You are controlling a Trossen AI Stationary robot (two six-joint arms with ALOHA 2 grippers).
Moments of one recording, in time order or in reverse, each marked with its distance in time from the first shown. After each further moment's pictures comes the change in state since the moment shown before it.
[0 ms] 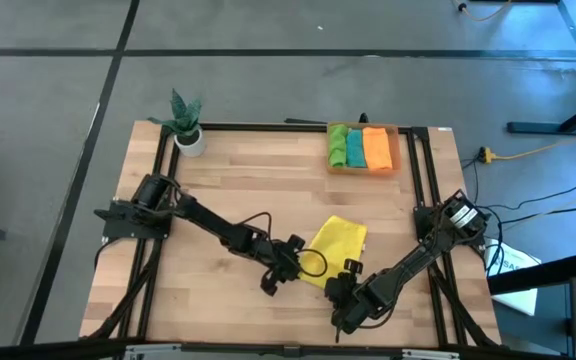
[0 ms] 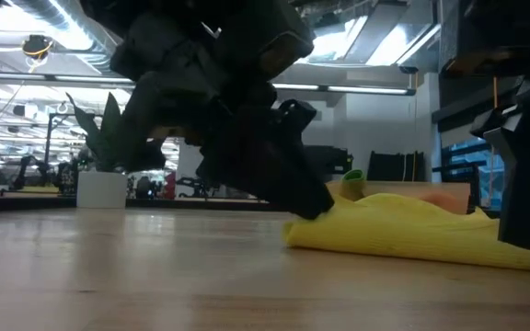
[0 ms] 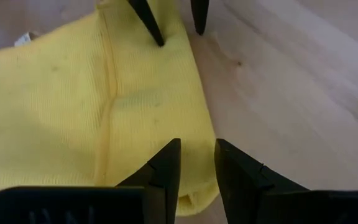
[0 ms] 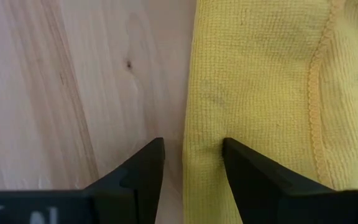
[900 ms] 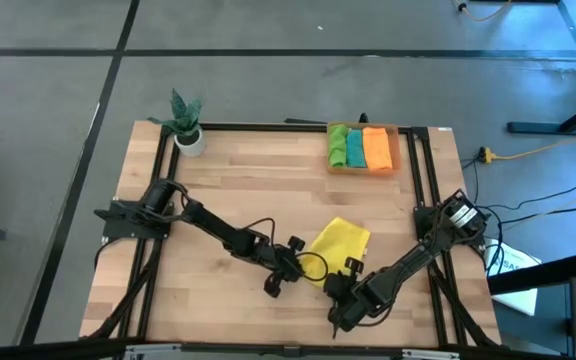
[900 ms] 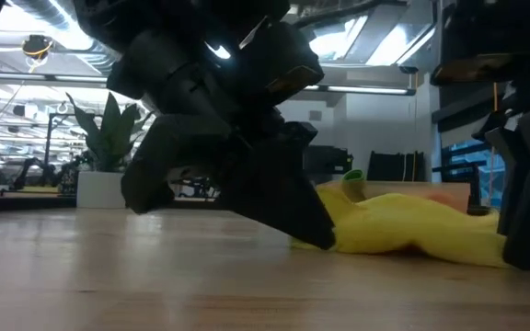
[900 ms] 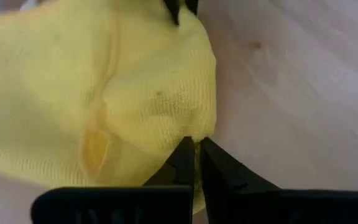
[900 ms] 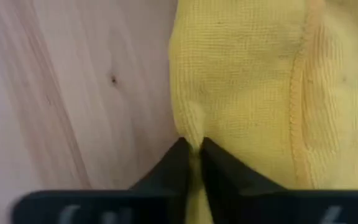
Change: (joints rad) left arm -0.012 0.078 0.003 0.024 -0.073 -0.052; right arm -0.005 0.002 -0.001 -0.005 -0.002 0.081
